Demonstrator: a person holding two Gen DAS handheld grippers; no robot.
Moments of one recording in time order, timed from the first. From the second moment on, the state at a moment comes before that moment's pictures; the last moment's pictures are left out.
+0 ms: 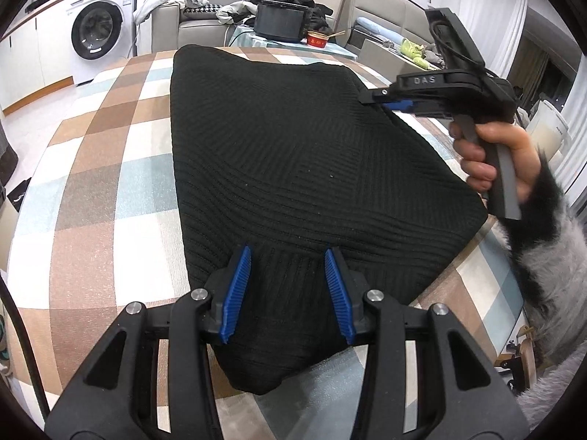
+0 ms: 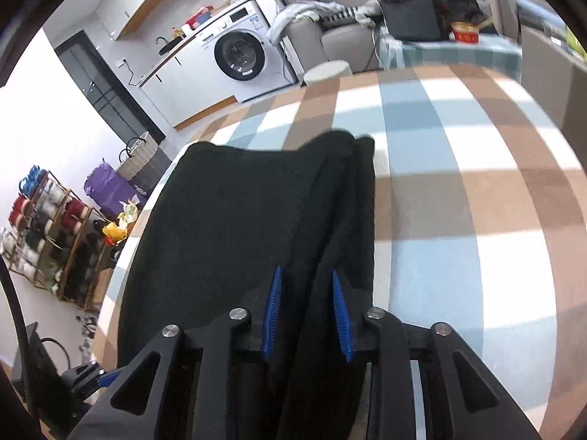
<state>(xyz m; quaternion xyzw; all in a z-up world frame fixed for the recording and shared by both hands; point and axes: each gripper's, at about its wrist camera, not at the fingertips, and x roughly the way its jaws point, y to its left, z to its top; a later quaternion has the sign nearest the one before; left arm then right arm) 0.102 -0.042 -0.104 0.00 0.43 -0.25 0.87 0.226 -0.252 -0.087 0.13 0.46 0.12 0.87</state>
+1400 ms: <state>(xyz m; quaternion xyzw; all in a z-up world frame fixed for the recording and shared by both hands) 0.091 -0.009 -0.102 -0.04 0.45 -0.18 0.88 0.081 -0.246 -0.104 0.16 0.51 0.14 0.83</state>
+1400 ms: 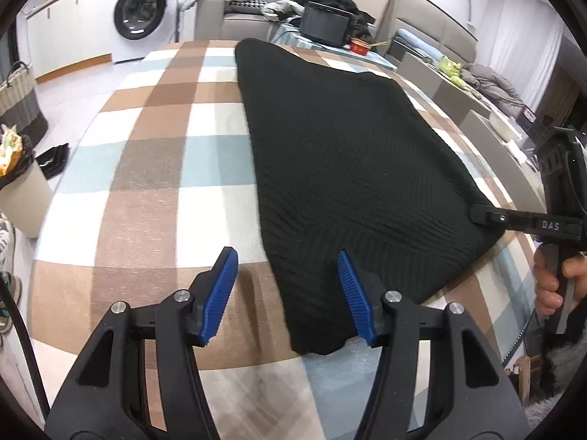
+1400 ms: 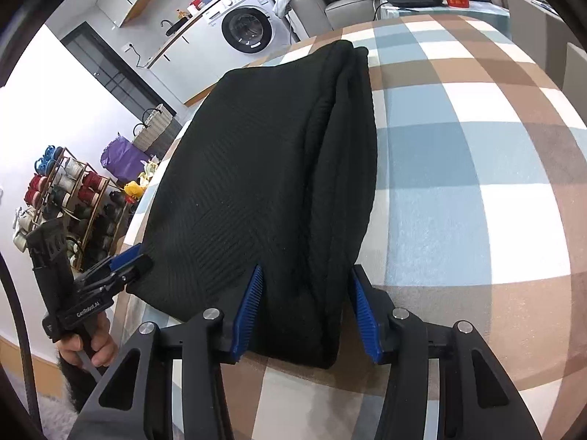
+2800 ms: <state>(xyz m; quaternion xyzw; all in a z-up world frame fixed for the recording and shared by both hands) 0.075 -0.017 -0.052 -0.02 0.25 -0.12 0.96 0.050 -0.203 -0.040 0.01 0.27 0.15 0.95</state>
